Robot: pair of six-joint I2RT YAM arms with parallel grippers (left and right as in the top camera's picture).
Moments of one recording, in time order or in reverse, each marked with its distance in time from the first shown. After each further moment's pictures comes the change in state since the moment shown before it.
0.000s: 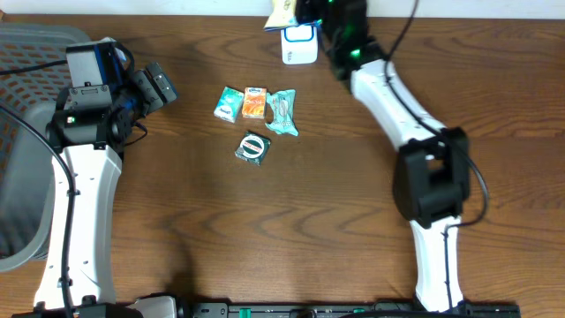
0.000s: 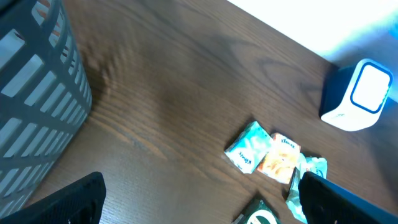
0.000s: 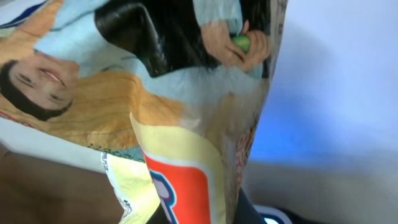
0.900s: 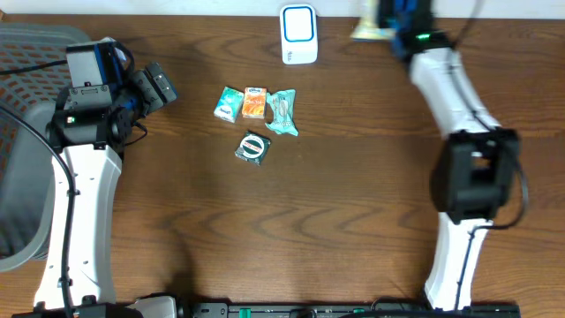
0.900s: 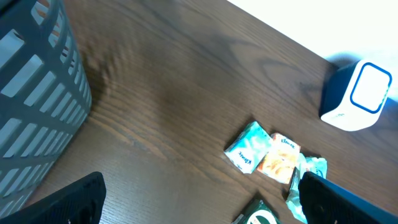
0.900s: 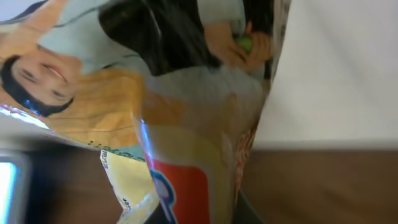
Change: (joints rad) left arm 0.000 0.000 0.000 0.000 0.000 0.000; right arm -0.301 -0.078 0.002 -0.453 0.170 -0.220
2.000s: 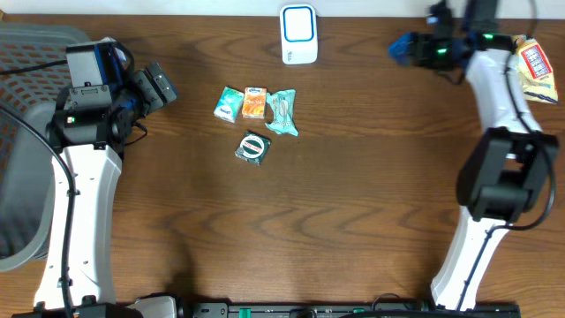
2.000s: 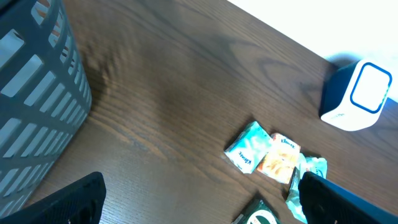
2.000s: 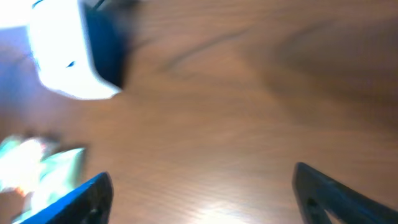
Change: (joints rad) left arm 0.000 0.000 0.000 0.000 0.000 0.000; right arm -0.176 0.009 0.002 -0.496 -0.657 0.022
